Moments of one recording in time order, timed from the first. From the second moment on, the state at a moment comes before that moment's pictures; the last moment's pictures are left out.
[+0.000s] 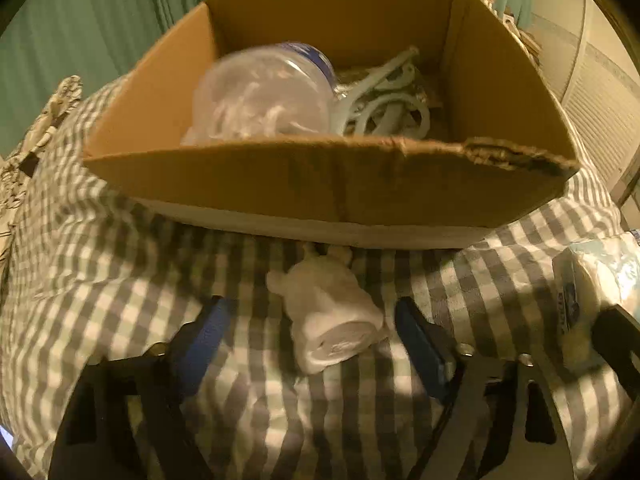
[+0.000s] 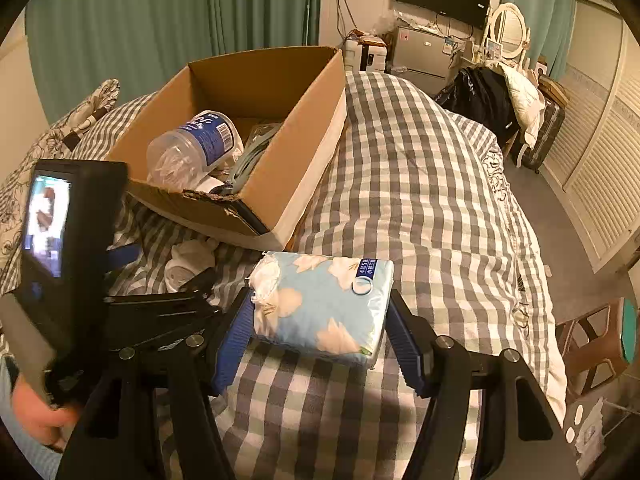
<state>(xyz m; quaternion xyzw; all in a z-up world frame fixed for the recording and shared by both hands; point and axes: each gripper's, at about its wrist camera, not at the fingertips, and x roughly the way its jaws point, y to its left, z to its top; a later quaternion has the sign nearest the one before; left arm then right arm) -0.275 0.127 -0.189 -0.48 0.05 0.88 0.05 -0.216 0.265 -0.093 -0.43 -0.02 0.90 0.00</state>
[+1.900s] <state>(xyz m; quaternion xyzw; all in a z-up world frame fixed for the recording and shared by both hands) -0.282 0.057 0.051 -0.24 0.03 0.97 0.07 -0.249 0.210 0.094 -0.25 -0.05 0.97 -0.05</state>
